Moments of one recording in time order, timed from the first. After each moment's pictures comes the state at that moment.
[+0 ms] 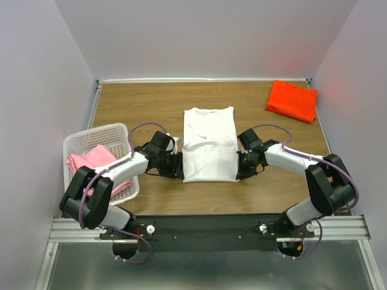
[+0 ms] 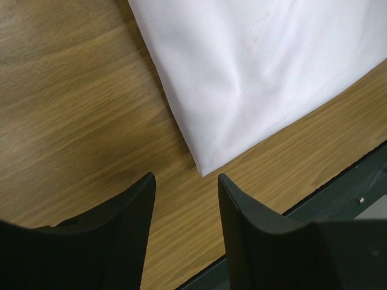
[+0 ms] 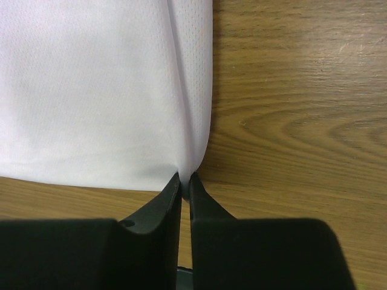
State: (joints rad) left arm -0.50 1.40 0.71 -0.38 0.37 -0.37; right arm 0.52 1.52 0.79 -0.56 -0.11 0.58
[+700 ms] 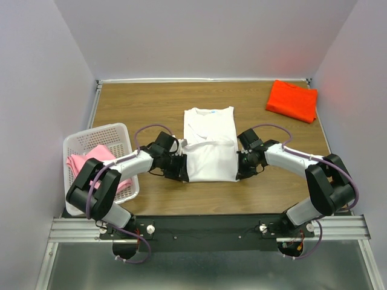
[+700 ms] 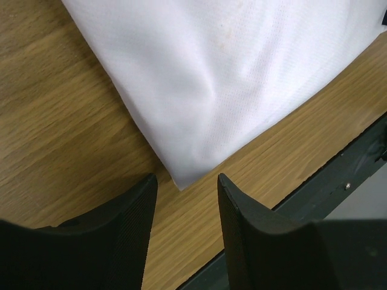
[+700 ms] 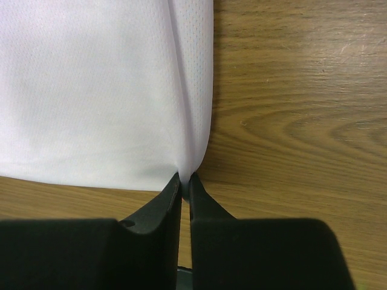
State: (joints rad) left arm -0.53 1.49 0.71 -0.32 0.46 -0.37; right arm 0.52 1.52 0.79 -0.56 -0.11 0.58
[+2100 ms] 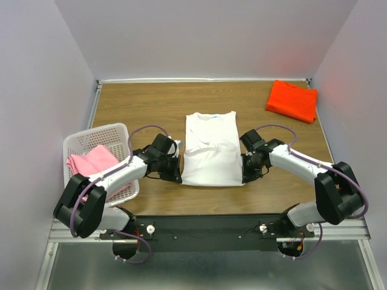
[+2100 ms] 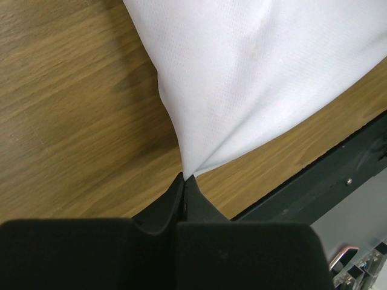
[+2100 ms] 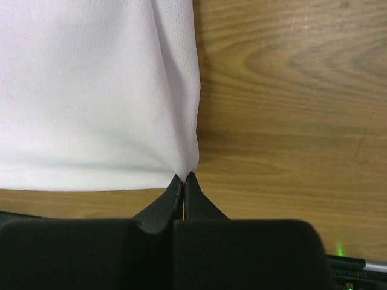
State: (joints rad) left arm -0.56 1.34 0.69 -0.44 0.37 -0.42; right arm 0.52 1.44 0.81 -0.73 -0.06 0.58
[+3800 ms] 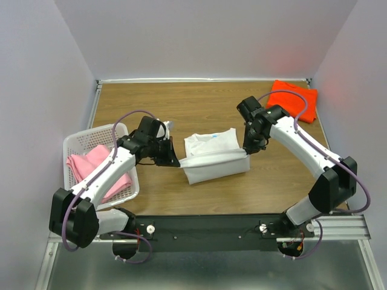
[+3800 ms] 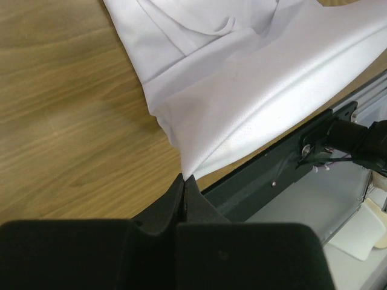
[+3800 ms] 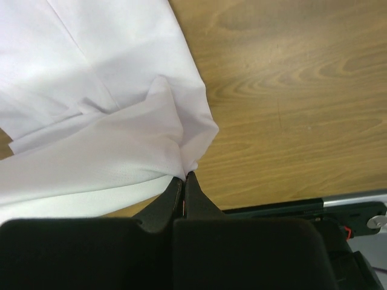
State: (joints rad) left arm -0.44 1.21 0.91 -0.67 0.46 -0.49; right arm 0.52 1.52 1.37 -1.19 0.17 0.70
